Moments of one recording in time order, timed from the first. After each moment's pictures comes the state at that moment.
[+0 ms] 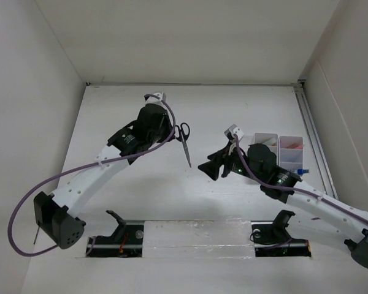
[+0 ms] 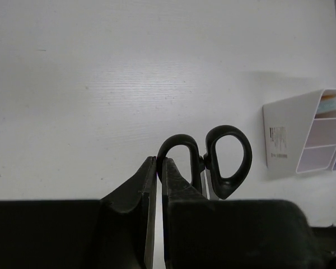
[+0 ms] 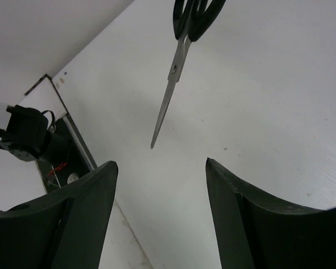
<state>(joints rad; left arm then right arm) -0.67 1.27 1.22 -0.55 -0.22 -0.61 0.84 0.89 0.68 0.01 -0.14 0.37</state>
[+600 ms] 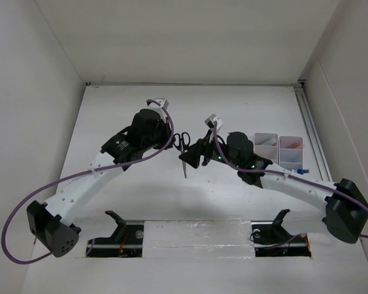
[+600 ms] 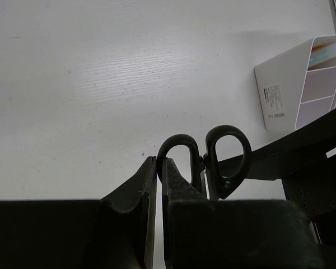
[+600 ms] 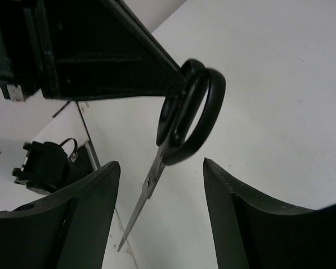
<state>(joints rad) -0.67 1.16 1.15 -0.58 -0.07 -0.51 0.83 1.26 0.77 0.36 -0.27 0.45</state>
